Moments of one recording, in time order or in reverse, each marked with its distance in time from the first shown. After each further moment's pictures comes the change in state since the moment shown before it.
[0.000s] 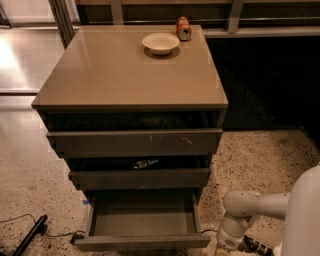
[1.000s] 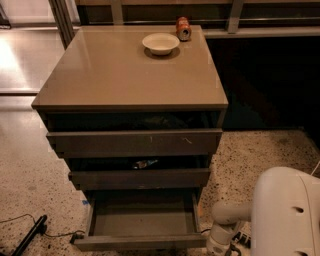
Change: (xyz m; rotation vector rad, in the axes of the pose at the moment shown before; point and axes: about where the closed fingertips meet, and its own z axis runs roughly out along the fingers) arm -0.012 -0.031 0.094 -0.097 0.013 -0.004
